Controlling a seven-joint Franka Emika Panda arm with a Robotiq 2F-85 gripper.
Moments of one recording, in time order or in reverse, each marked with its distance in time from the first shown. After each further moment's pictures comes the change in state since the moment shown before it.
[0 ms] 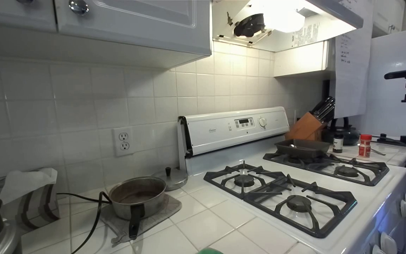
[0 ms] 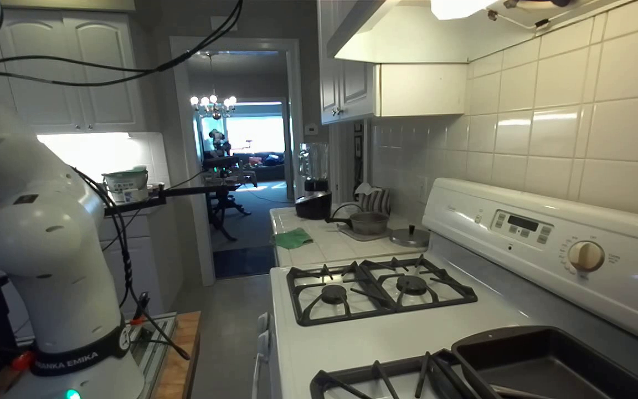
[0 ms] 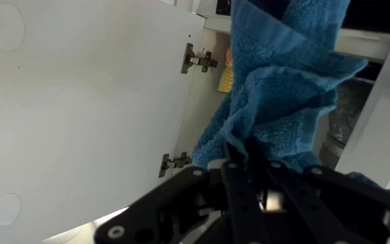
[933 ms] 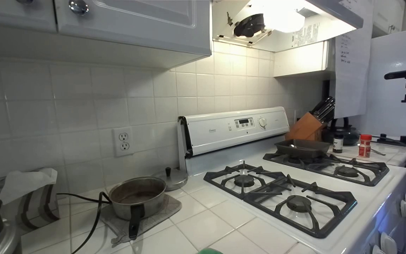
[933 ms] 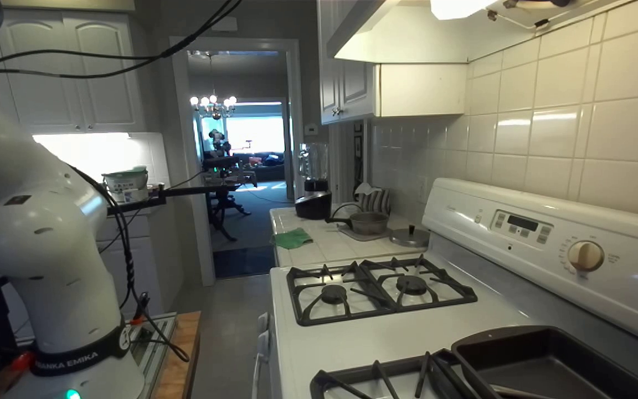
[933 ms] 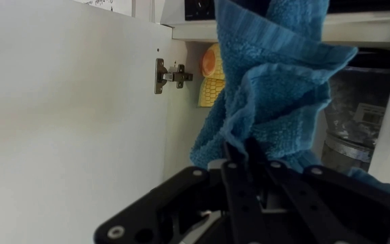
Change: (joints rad) arm -0.079 -0.045 -0.177 -0.016 0.208 0.343 0.000
